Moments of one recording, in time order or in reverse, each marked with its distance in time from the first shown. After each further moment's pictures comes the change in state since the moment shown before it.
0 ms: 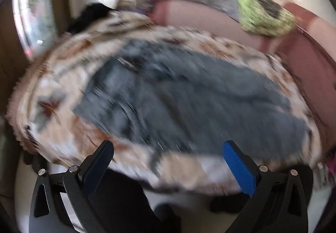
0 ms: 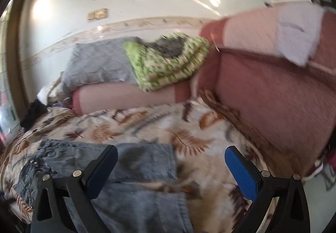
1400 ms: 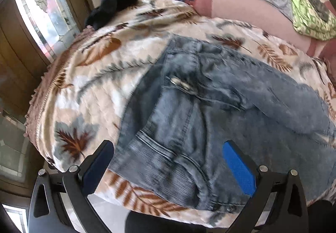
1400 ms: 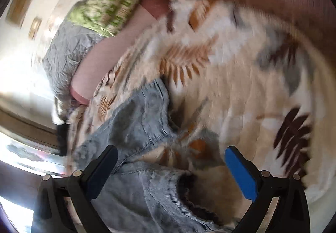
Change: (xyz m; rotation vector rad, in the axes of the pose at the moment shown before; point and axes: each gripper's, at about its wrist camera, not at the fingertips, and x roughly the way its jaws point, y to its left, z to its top) left arm 0.080 0.081 0.107 -0.047 0.101 0.260; right arm 0.176 -0.114 -0.064 0.586 0.613 0.311
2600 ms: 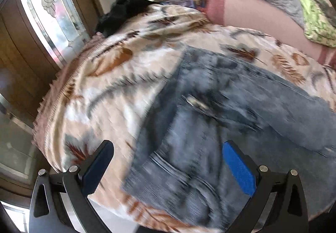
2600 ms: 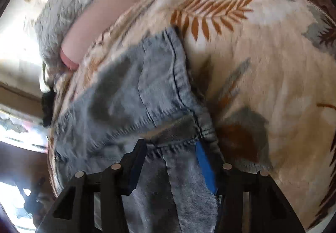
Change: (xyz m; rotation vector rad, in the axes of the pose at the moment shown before) left arm 0.012 0.023 0.036 -0.025 -0.046 0.099; right arm 0.090 0.046 -0.025 -0.168 0.119 -0.091
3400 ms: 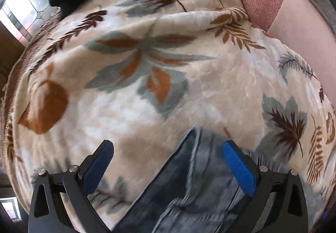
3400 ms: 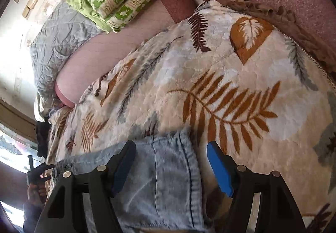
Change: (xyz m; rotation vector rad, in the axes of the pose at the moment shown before) left arm 0.220 -0.019 0.196 -0.189 0.303 -0.094; right arm 0.000 0.015 0.119 -0.017 -0.174 -0.031
